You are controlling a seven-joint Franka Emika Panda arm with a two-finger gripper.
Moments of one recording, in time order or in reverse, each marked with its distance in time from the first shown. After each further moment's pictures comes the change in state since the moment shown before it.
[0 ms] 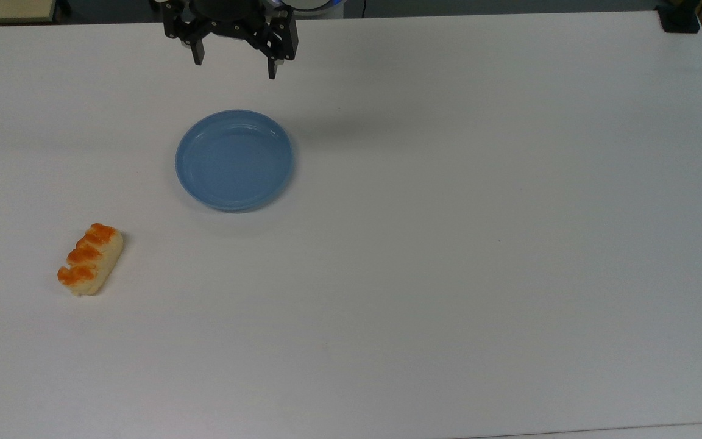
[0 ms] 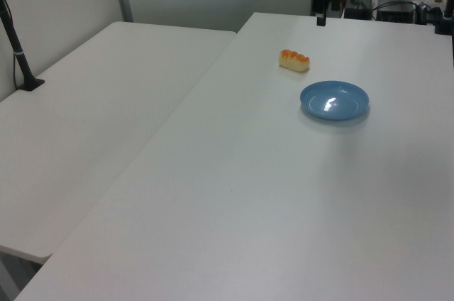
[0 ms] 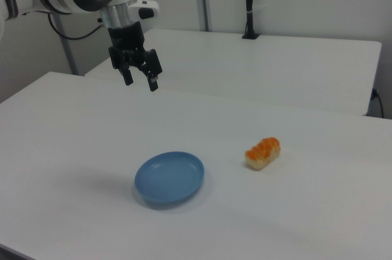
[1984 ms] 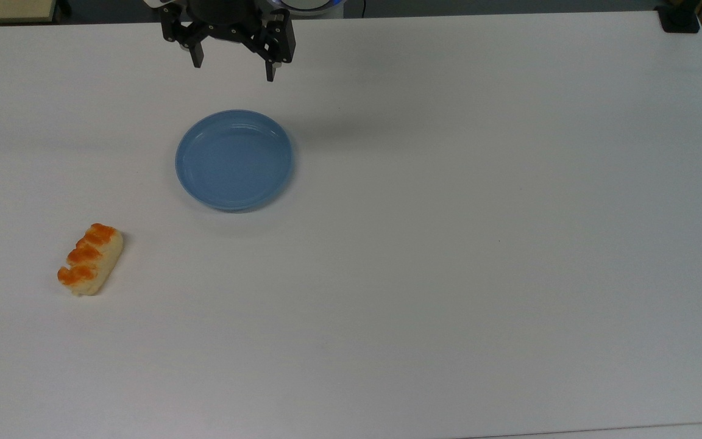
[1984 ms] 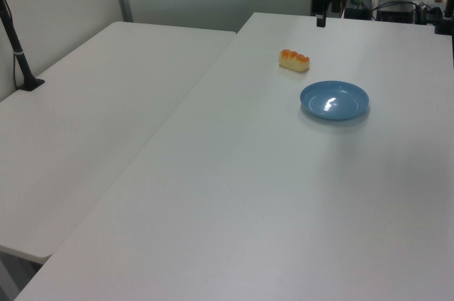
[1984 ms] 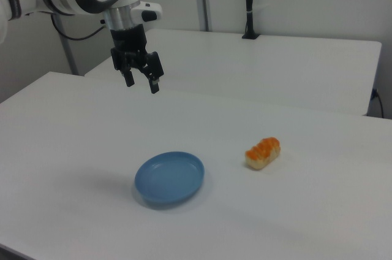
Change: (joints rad) arm -0.012 0.008 0.000 -0.001 0.019 0.000 -0.001
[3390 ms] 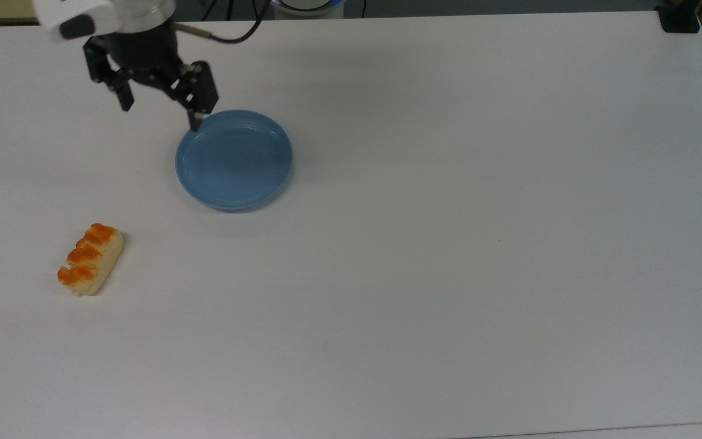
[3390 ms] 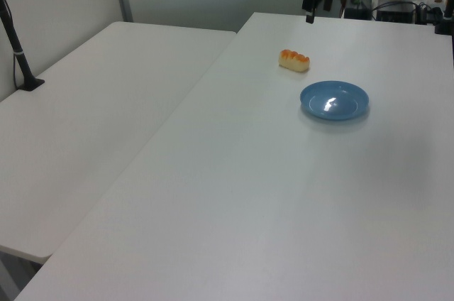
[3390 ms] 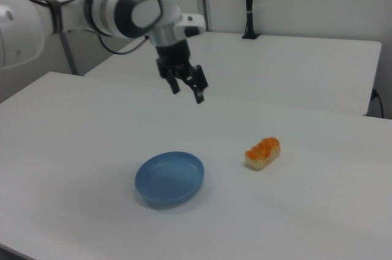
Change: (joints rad) arm -0.048 0.095 -0.112 -0.003 0.019 0.236 -0.028
